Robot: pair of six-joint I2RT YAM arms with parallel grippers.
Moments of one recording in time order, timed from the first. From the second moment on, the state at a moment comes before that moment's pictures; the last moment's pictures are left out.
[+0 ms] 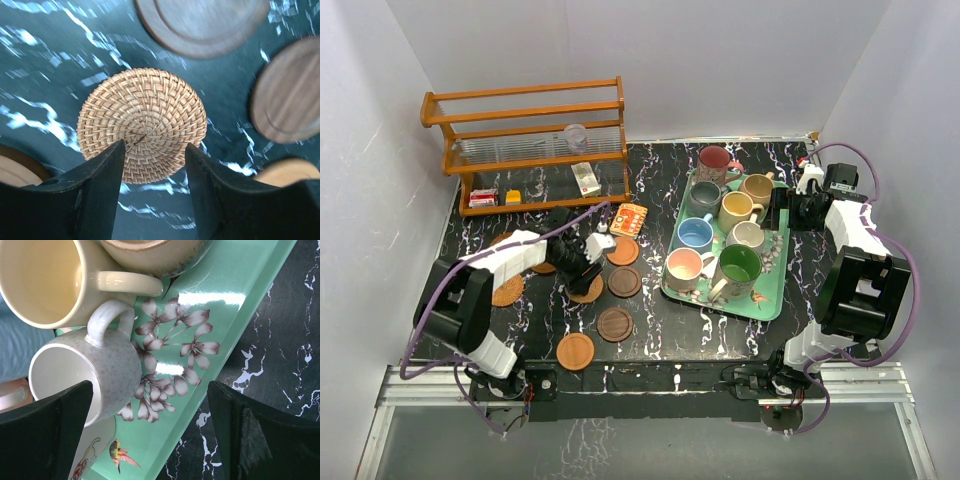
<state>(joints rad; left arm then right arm) -0.40 1.59 0.92 -0.62 0.38 0.61 -0.32 1.60 1.17 -0.58 -0.47 -0.24</state>
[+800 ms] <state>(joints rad) -0.19 1.47 0.82 -0.84 0.18 0.63 -0.32 1.60 1.17 -0.58 -0.49 -0.24</state>
